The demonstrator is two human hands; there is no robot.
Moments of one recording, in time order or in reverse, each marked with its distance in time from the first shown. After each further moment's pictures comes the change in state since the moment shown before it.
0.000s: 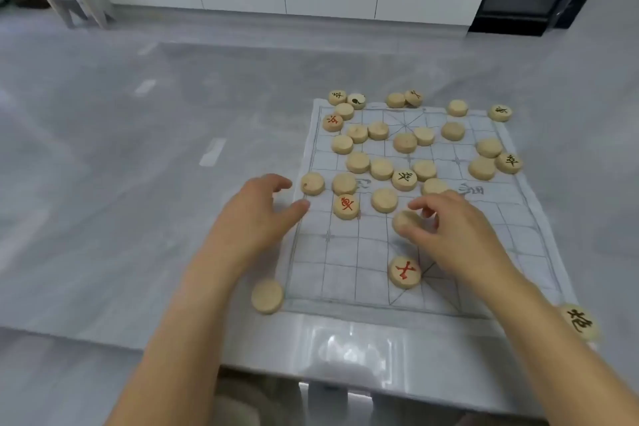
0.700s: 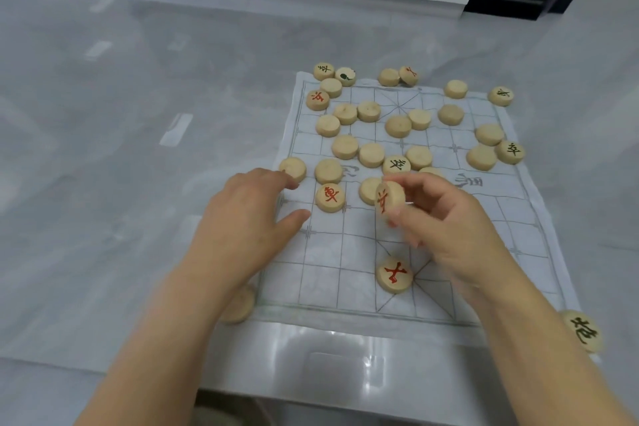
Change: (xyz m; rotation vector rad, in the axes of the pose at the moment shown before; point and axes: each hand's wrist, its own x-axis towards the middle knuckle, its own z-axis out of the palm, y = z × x) left_hand 0.002 0.004 0.026 0.243 0.060 0.195; right_hand -0.002 -0.017 -0.001 0.961 -0.113 0.043
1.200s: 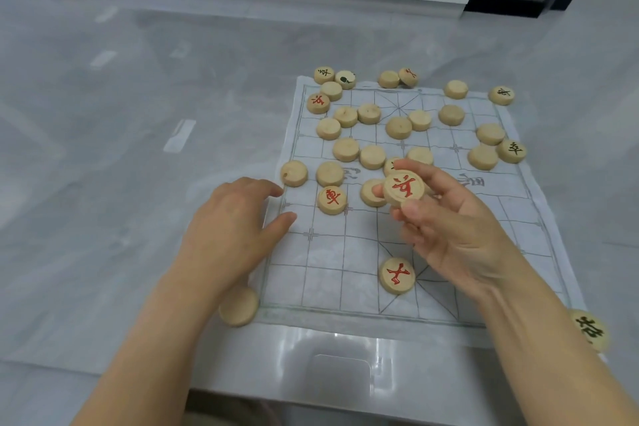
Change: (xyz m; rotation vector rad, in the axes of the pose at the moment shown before) left_hand -0.002 -0.017 0.001 0.027 -0.001 -0.033; right_hand 0.003 -0.001 -0.008 0.427 -0.144 0.090
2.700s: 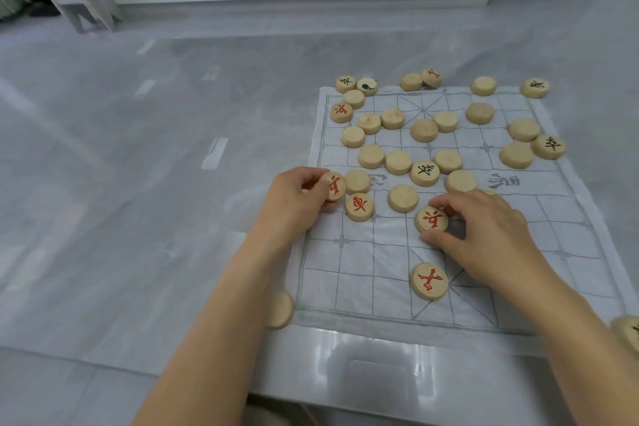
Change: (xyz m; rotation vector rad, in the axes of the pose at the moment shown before) left_hand 0.046 0.017 0.018 -0.754 -0.077 -0.265; right_hand 0.017 0.022 -0.027 -1.528 0.320 -0.110
